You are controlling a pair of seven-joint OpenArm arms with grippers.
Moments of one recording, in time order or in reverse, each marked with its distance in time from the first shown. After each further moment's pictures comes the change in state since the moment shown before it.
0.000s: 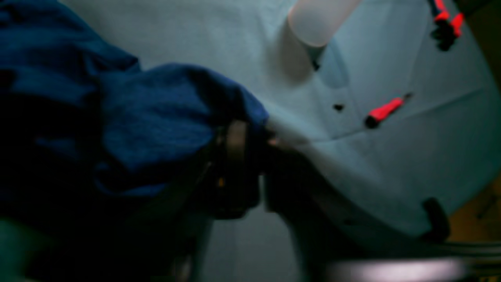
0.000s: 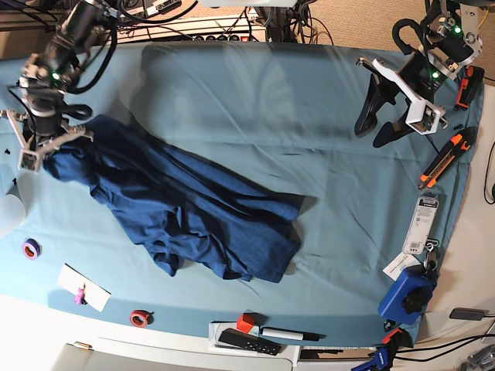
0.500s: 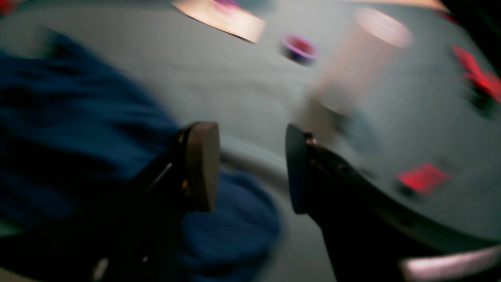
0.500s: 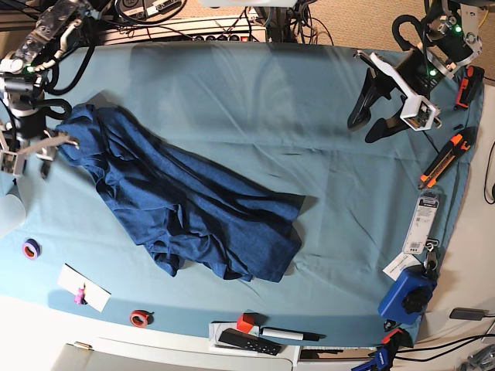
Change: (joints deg) left arm 0.0 0.0 0.0 0.0 -1.9 -3.7 0.6; right arm 1.2 4.8 4.0 0.0 18.9 6.3 5.2
